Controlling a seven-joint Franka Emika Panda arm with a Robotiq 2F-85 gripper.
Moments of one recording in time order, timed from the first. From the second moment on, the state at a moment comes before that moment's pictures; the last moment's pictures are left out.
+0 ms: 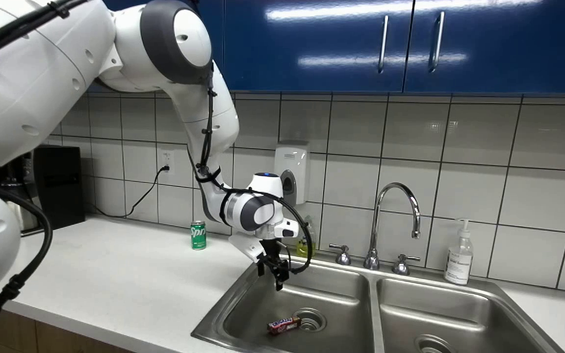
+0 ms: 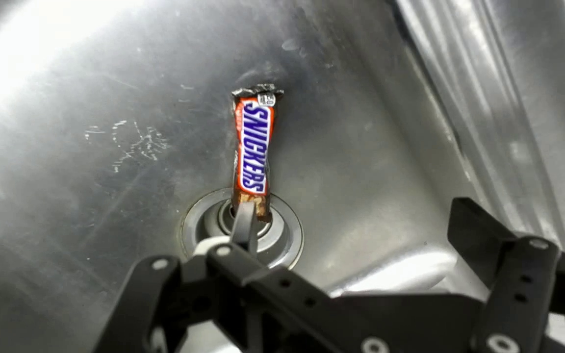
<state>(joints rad) -0.05 0.65 -0.14 -2.01 0.19 2.80 0.18</state>
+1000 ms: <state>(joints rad) -0.02 0.20 0.02 -2.43 0.13 2.54 -0.06</state>
